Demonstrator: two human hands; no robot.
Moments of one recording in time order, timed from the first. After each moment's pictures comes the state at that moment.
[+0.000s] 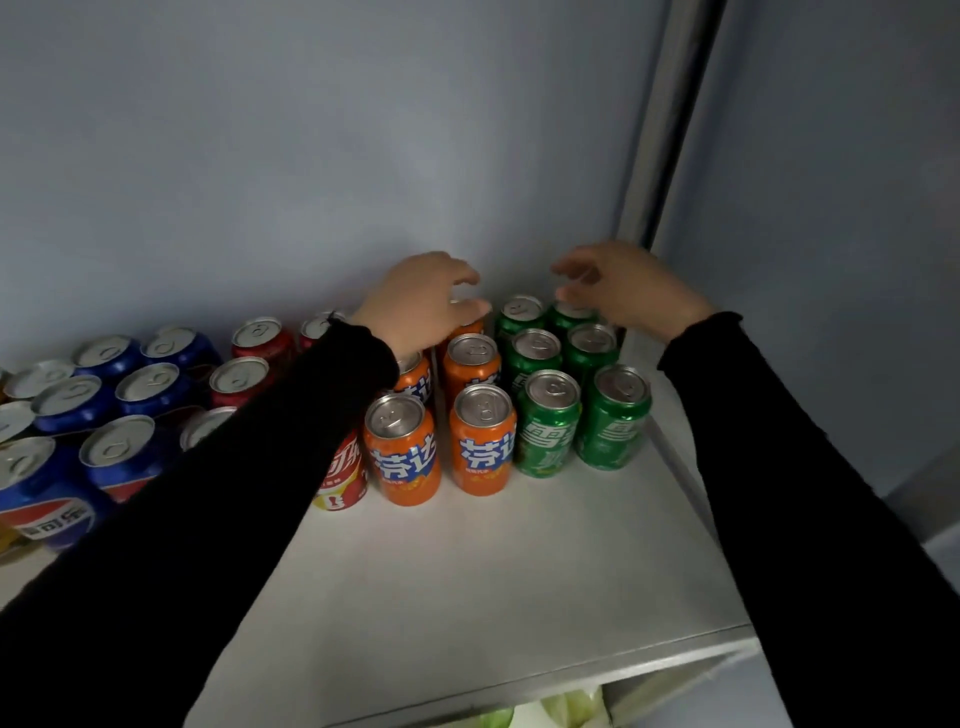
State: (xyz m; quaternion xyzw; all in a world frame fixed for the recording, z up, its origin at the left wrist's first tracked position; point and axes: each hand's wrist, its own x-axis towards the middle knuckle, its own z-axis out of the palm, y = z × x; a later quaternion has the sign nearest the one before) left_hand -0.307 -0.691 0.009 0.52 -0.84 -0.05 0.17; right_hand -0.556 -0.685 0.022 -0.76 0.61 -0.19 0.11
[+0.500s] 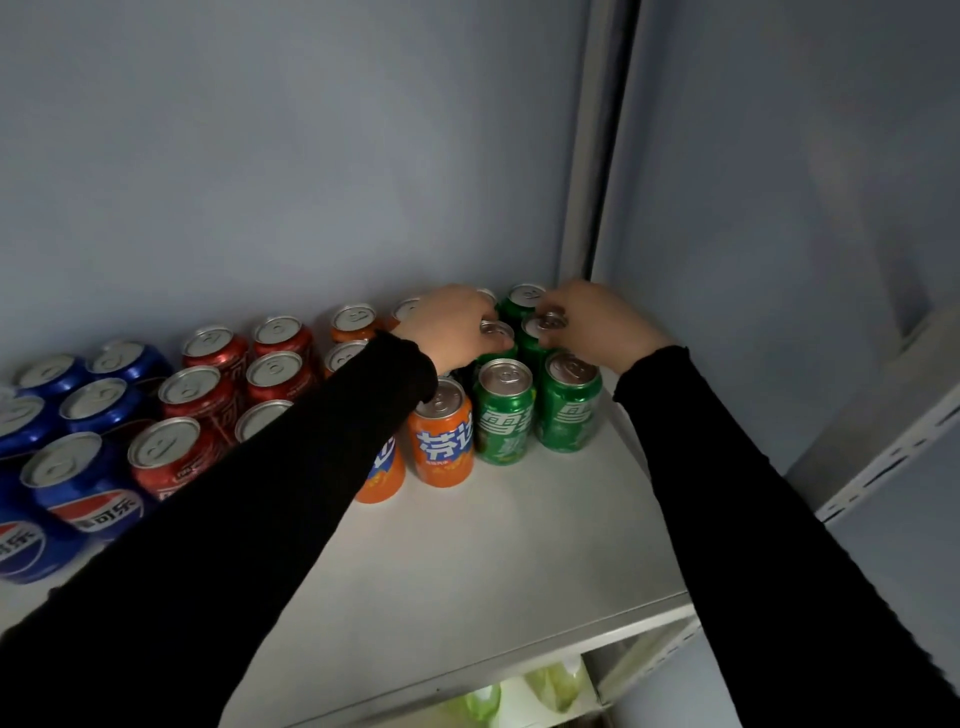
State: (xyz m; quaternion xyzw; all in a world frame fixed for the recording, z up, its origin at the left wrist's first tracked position) left_hand -0.382 -0.677 -0.011 0.49 -0.87 -0.03 0.09; right_hand -0.575 -0.658 -0.023 -0.74 0.66 -0.13 0.05
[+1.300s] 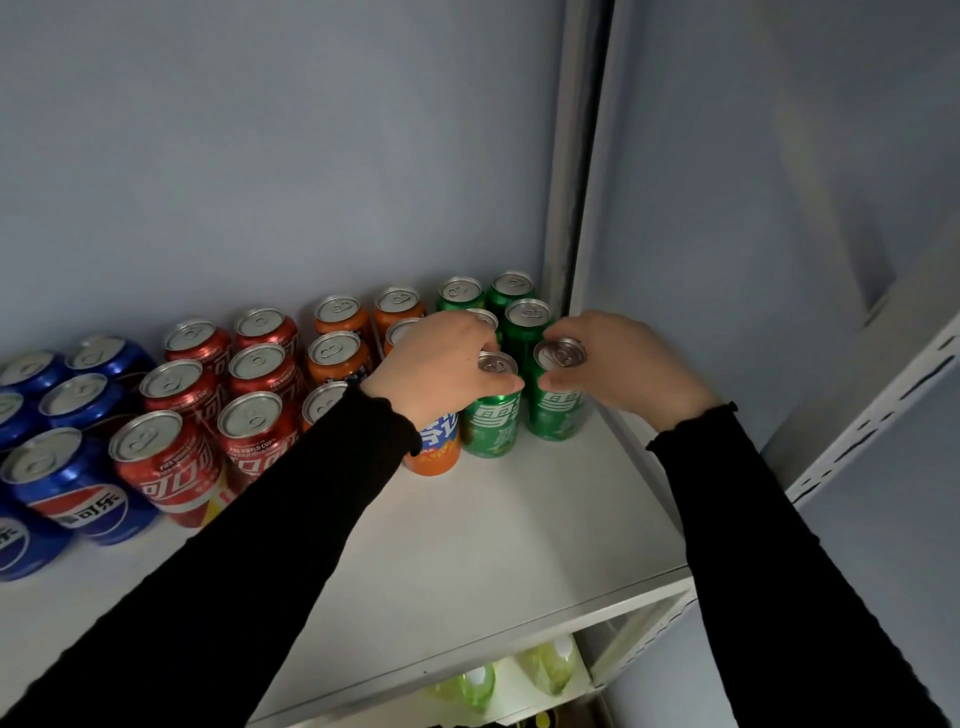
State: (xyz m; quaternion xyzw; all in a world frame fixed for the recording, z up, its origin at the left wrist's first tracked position) left_hand -0.382 -0.616 -0.020 0.46 -0.88 -0.02 0.13; right_hand -0.588 -0.583 -0.024 -0.72 0.67 -0.16 0.09
